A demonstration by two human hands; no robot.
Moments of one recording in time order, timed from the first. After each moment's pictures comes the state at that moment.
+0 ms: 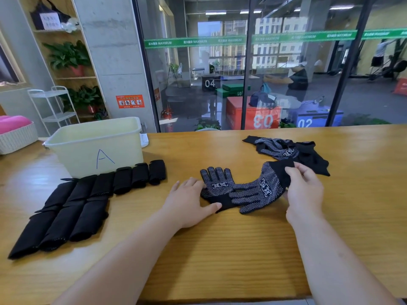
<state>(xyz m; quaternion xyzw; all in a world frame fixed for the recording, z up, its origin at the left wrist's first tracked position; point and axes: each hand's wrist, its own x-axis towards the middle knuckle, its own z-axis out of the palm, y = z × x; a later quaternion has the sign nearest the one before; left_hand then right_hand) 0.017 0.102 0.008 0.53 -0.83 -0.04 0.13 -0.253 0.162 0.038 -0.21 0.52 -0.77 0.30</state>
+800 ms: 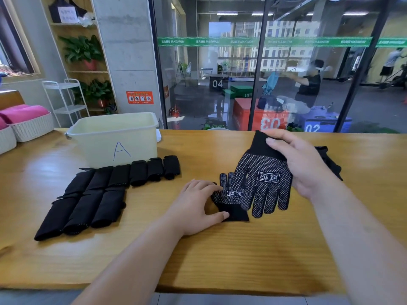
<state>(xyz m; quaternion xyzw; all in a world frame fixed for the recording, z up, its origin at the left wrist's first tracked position) 0.054 0.129 -0.001 0.43 -0.87 -0.07 0.24 -0.216 0.167 0.125 -0.51 0.45 -0.60 0.42</state>
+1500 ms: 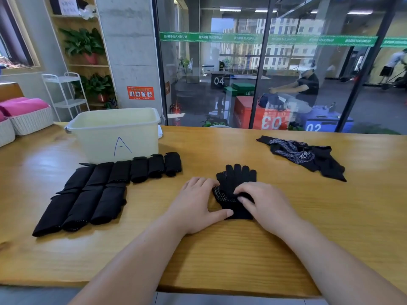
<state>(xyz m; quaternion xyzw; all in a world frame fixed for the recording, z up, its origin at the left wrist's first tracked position) 0.051 0.131 0.001 0.48 -0.85 -0.06 0.22 -0.188 0.163 0.018 -0.78 0.58 -0.23 -0.03</state>
